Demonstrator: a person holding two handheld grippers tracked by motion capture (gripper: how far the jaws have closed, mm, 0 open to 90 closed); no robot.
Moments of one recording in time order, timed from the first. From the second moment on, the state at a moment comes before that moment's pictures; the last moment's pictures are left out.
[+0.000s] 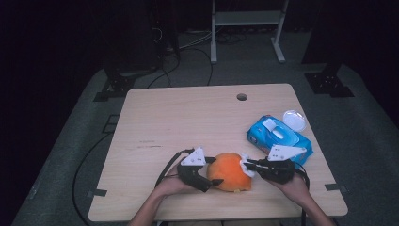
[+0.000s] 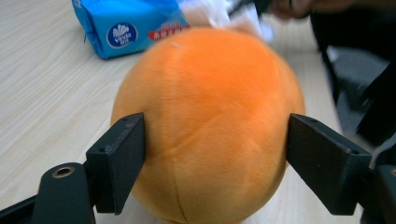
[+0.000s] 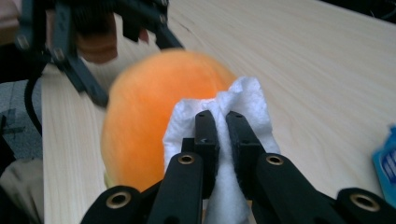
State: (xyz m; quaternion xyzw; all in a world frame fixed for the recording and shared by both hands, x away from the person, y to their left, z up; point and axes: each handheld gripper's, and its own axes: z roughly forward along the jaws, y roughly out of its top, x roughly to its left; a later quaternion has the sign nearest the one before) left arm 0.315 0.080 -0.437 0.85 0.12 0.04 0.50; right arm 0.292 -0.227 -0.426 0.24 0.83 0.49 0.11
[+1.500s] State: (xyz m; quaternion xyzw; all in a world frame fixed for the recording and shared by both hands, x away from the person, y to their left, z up) left arm 0.299 0.057 -0.428 0.87 0.10 0.06 0.48; right arm 0.269 -0.154 -0.391 0.17 0.86 0.46 0.14
